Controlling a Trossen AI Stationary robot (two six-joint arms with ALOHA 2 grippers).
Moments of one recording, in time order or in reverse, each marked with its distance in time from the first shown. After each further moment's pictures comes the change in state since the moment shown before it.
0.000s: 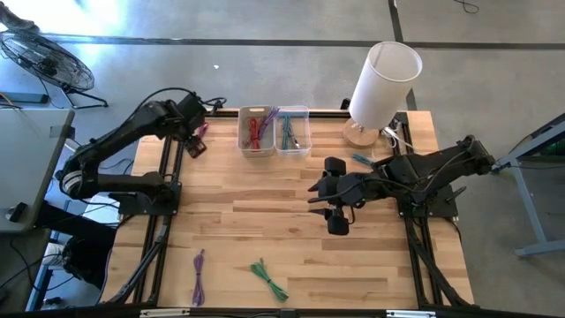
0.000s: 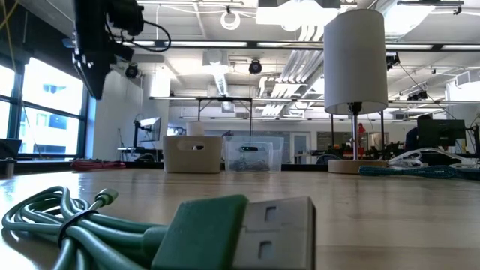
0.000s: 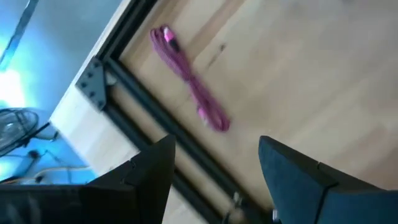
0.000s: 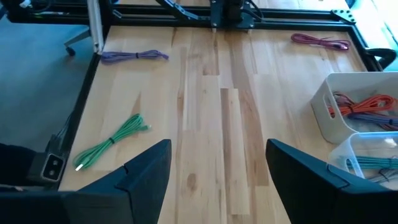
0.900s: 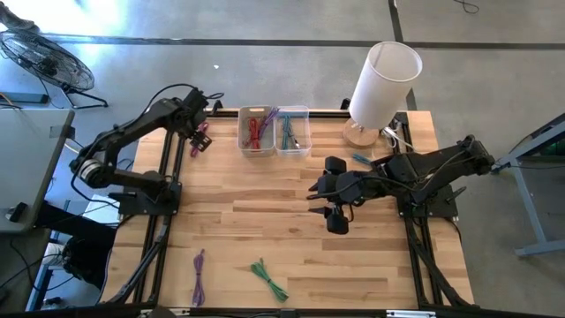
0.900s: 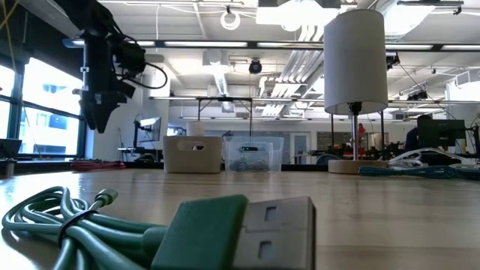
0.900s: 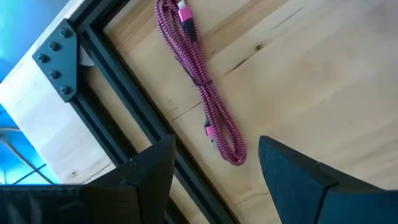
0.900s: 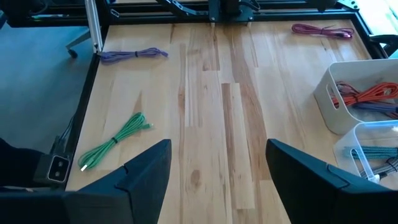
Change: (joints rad) left arm 0.219 0.170 -0.145 0.255 0.061 0.002; right arm -0.013 0.000 0.000 -0.014 -0.022 0.042
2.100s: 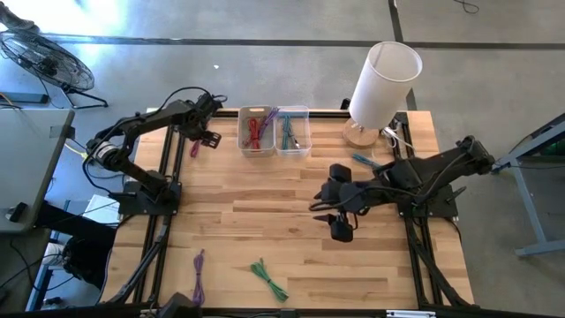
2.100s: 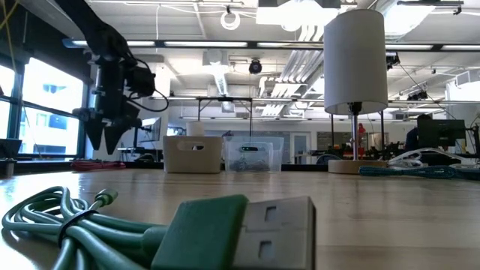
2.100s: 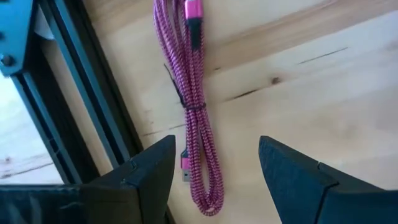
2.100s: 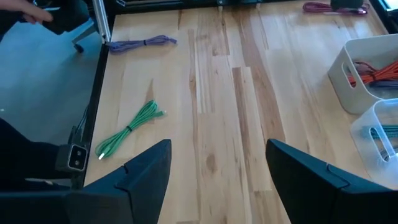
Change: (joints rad) left arm 0.000 0.206 -0.032 0.162 -0.008 -0.295; right arm 0.063 0.000 0.000 -0.051 0.011 0.102
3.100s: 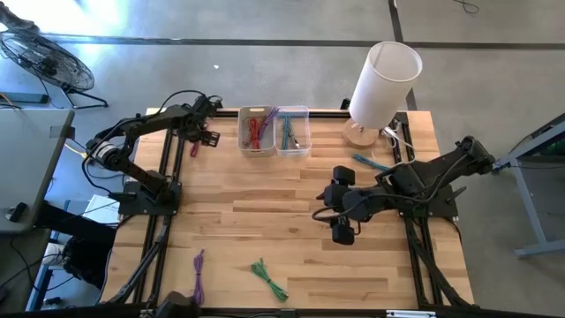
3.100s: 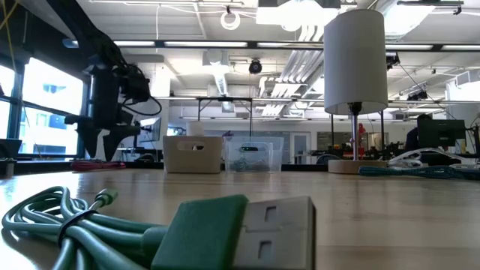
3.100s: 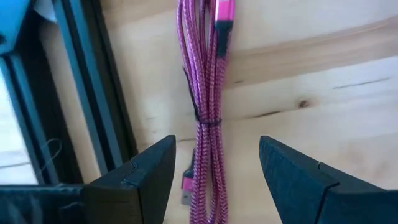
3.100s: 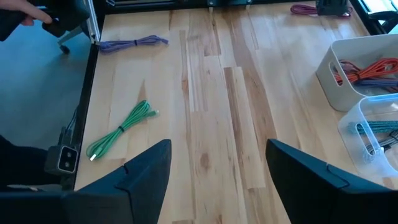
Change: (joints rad) left arm 0.038 0.000 -0.090 0.145 -0.006 -0.084; right arm 0.045 0.000 0.000 -0.022 0.087 0.036
